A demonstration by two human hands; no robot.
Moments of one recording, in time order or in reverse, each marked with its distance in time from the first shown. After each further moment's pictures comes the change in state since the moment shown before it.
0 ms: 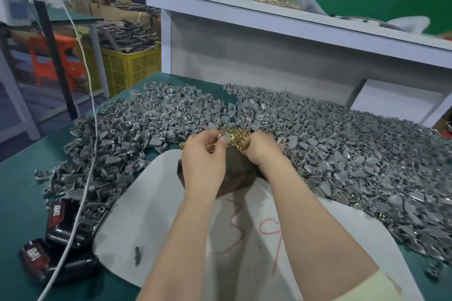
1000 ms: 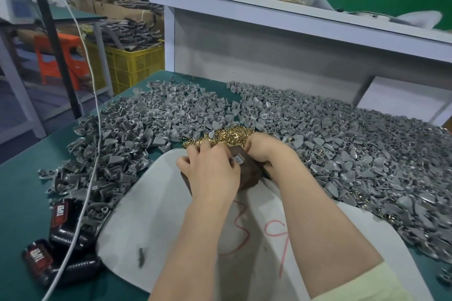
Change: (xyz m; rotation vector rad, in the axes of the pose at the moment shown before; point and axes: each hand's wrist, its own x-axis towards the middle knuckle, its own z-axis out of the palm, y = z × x) left_hand -0.012 -0.001 0.005 0.746 -0.082 0.067; right_hand 0.005 -0.004 -0.010 -0.104 -0.249 -0.175
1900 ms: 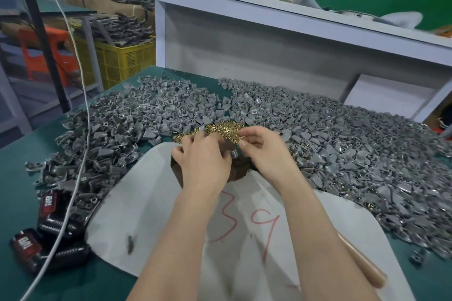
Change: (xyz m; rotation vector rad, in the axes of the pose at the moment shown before) left_hand 0.000 0.004 -0.002 -0.046 -0.018 0.056; right_hand -0.083 0.008 0.019 0.867 0.424 -0.233
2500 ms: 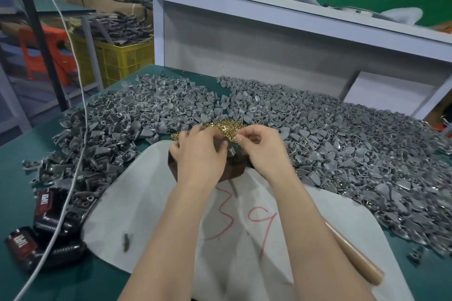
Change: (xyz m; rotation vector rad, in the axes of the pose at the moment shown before) left_hand 0.003 -0.001 -0.003 -0.100 0.032 0.013; right_hand 0.004 0.003 0.004 0.014 0.097 0.006
